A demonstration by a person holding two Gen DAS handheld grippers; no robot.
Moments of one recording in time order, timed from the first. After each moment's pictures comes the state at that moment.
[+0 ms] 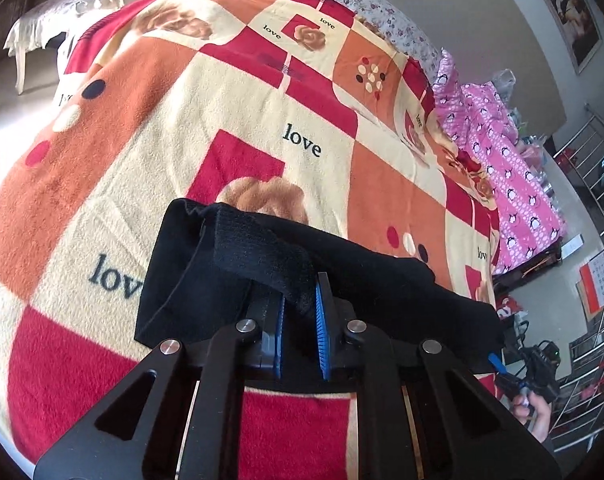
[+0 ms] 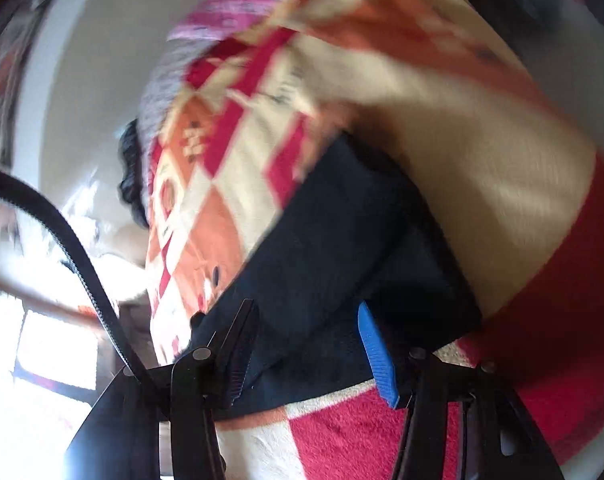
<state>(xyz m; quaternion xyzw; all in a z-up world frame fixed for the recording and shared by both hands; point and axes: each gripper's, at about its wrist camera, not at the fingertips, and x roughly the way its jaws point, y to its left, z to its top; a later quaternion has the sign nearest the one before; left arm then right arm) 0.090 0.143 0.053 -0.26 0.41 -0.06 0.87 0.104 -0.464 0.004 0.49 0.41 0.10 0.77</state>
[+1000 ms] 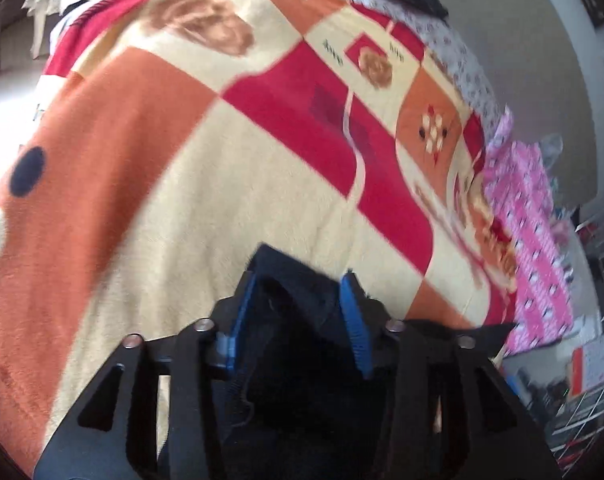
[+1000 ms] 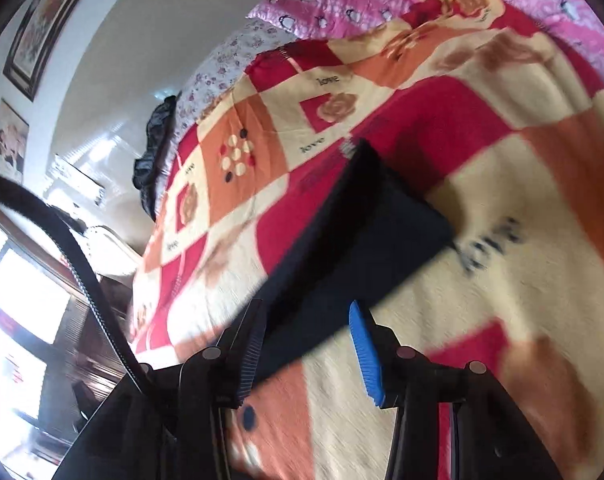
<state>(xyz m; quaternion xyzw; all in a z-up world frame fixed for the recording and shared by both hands) 0.260 0.232 0.042 -0.35 0.41 0.00 0.84 0.279 -0.406 0.078 0.32 0.38 0.14 0.86</state>
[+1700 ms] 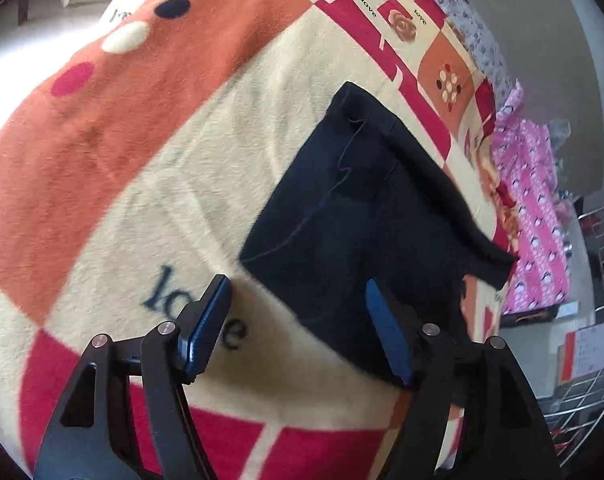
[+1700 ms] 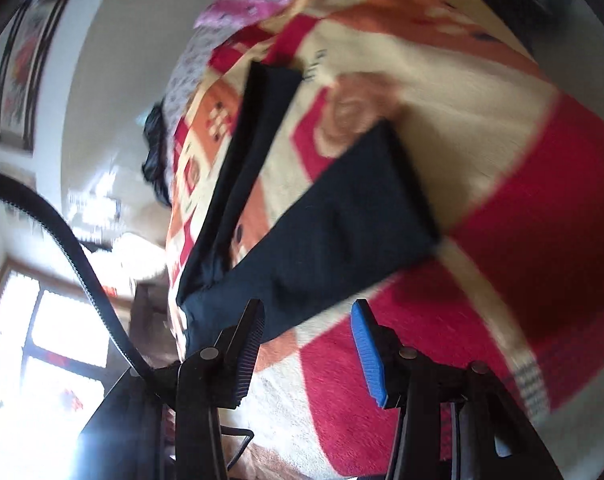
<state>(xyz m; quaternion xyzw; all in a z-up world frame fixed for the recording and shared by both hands) 0.122 0.208 -0.003 -0.38 0.48 -0.01 0.79 0.039 -0.447 -0.003 0.47 0.41 0.12 0.78</state>
